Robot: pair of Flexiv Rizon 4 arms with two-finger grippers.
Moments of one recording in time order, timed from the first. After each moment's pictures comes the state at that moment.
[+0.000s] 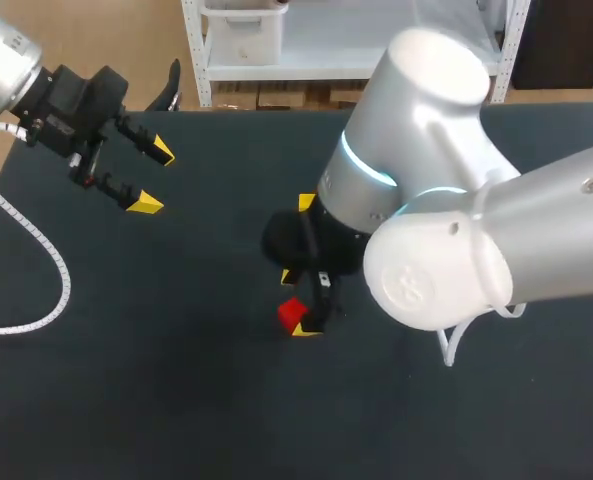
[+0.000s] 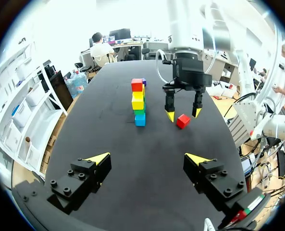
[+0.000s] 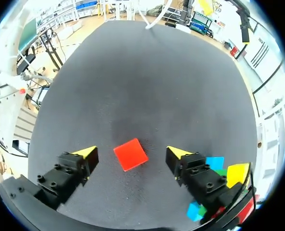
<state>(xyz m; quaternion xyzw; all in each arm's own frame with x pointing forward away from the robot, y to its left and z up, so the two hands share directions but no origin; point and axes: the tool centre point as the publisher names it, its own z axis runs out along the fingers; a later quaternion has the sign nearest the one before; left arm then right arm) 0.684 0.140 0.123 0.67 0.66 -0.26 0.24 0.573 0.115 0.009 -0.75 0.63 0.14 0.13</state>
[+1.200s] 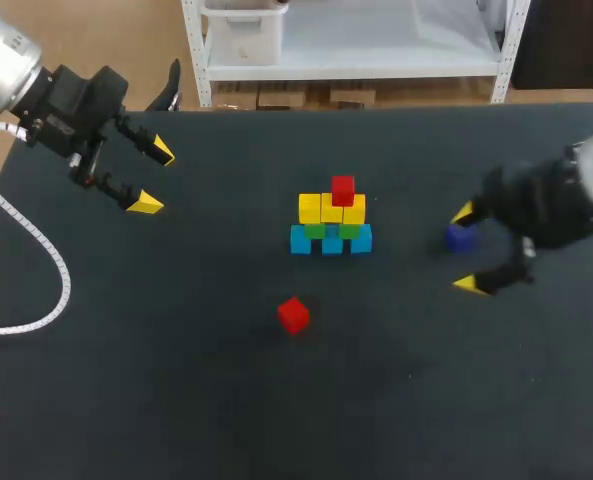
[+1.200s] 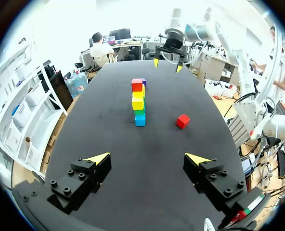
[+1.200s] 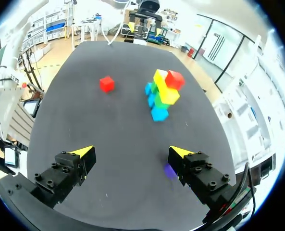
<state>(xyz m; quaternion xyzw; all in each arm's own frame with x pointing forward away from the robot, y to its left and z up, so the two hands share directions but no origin) 0.684 0.140 0.123 0.67 0.66 -0.26 0.24 0.598 -0.106 0.074 -0.64 0.70 0.13 0.29</state>
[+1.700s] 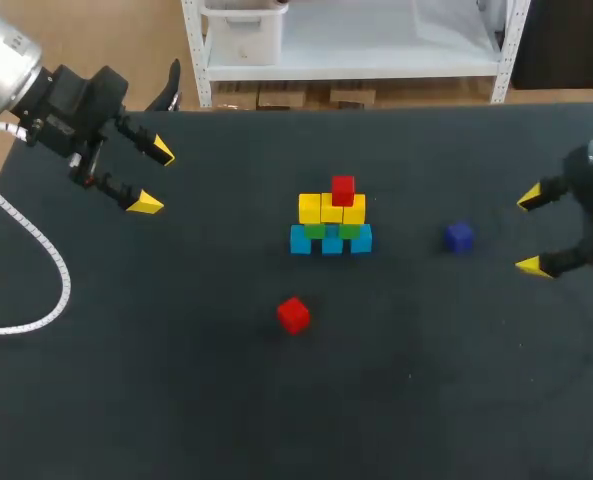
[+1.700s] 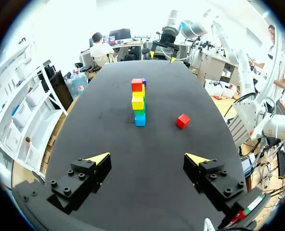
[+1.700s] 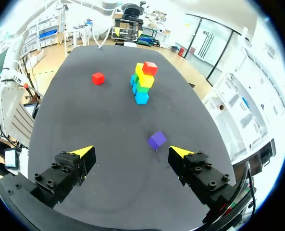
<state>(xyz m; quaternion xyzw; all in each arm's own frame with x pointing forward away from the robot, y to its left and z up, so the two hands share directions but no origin) 0.684 0.140 0.123 0.67 0.66 -0.26 0.24 0.607 -0.174 0.088 -0.60 0.72 0.14 0.31</state>
